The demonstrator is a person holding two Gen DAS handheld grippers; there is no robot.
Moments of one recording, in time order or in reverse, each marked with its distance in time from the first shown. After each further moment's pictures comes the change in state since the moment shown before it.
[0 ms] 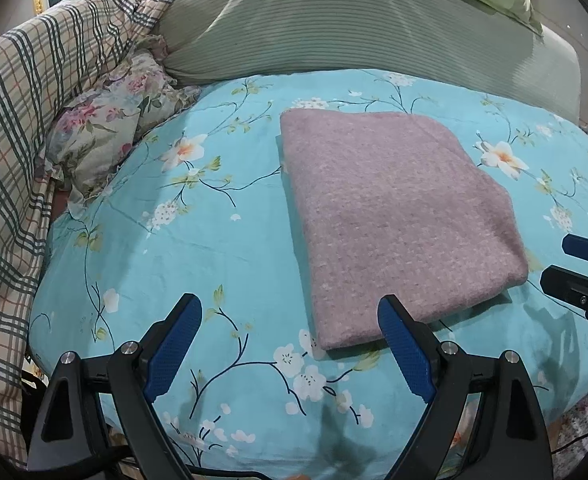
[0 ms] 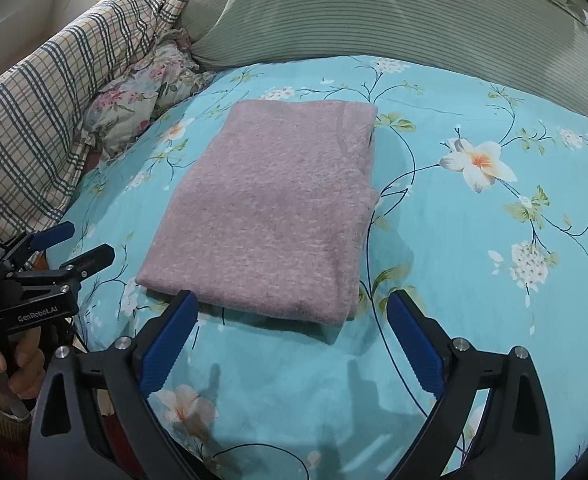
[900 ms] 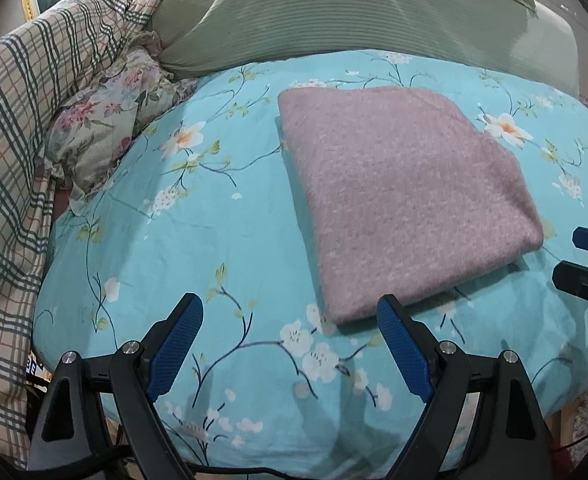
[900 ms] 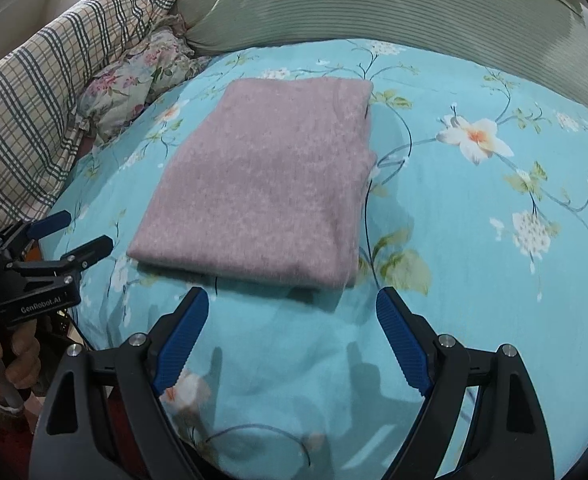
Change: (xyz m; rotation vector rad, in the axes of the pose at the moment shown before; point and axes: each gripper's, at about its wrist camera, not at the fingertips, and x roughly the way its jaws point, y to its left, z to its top) left arm 0.012 -0.001 -0.015 0.052 0.026 0.030; right arm 0.008 -0.001 -0.014 0.006 0.018 -0.026
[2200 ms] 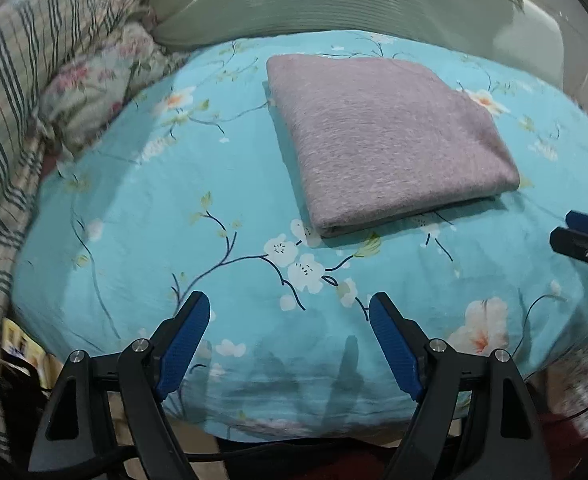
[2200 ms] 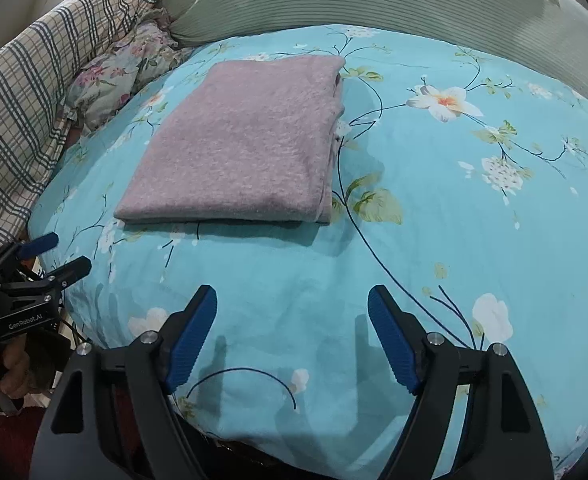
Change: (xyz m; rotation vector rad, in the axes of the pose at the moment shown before) left arm -0.012 -0.009 -0.058 -0.004 0.037 -0.048; right arm -0.016 -0.005 -0.051 0.033 0.028 -0.058
